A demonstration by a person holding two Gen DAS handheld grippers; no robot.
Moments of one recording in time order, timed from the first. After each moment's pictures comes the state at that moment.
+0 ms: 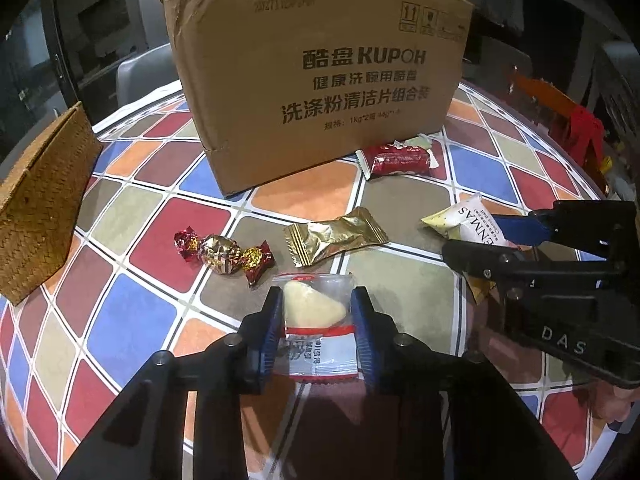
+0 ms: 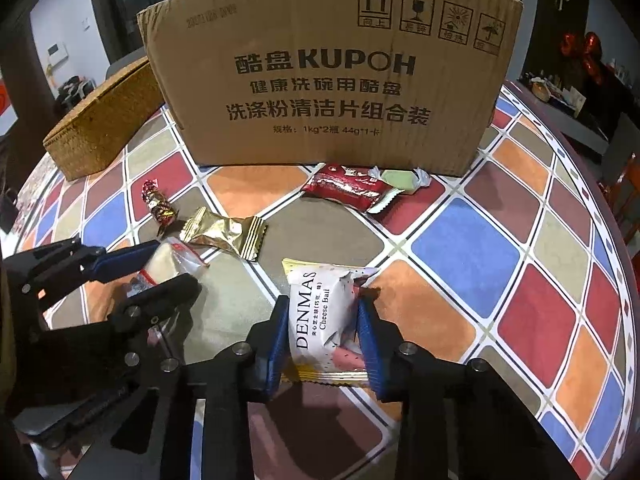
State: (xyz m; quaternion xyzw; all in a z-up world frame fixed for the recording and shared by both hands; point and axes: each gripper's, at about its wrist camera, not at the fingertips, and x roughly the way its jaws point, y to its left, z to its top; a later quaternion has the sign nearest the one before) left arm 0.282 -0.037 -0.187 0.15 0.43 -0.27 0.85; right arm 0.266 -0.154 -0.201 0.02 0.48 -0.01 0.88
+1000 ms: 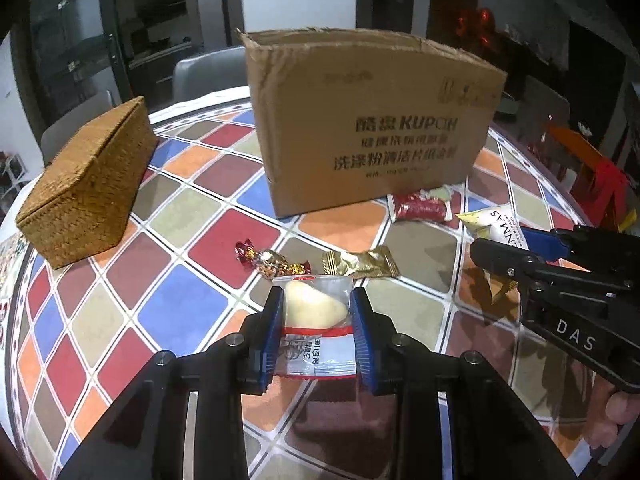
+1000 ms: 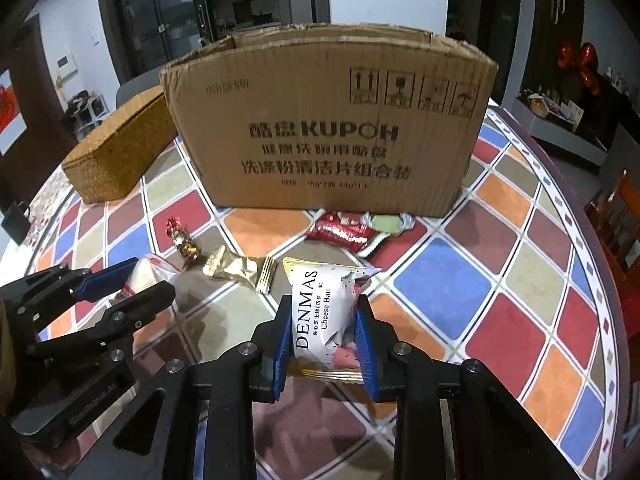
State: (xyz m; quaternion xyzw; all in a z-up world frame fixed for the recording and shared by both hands) left arm 0.269 -0.022 -0.140 0.09 0.42 -0.19 0.88; right arm 0.259 -0.158 -0.156 0.02 0.44 0.00 0.90
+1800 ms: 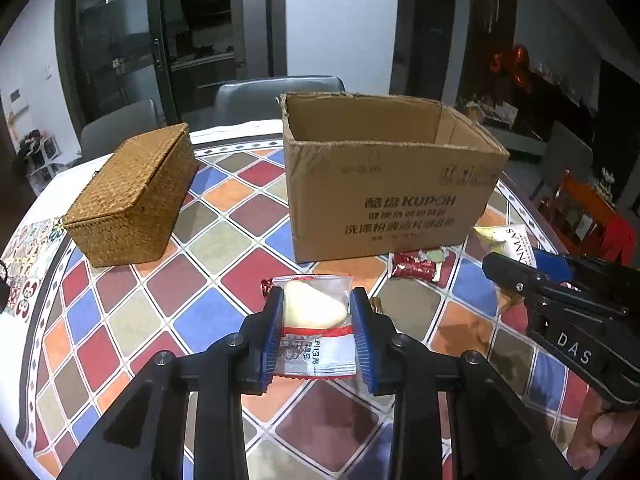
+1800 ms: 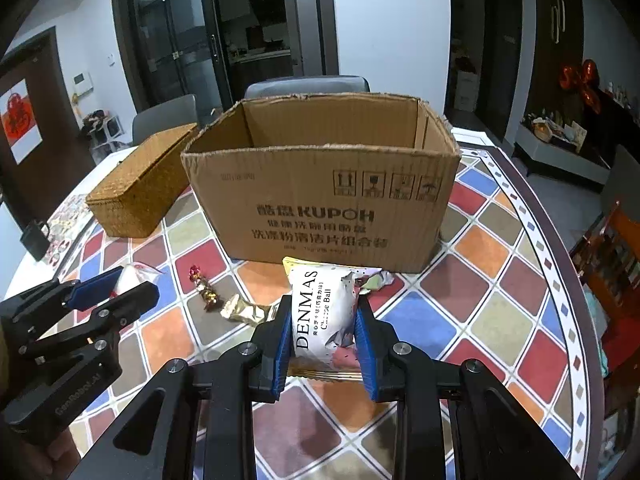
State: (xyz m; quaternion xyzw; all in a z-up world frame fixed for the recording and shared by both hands) left arm 0.255 -0.025 -0.080 0.04 0.39 -0.13 0.91; right arm 0.253 -0.177 -0.098 0.02 0.40 0.02 0.92
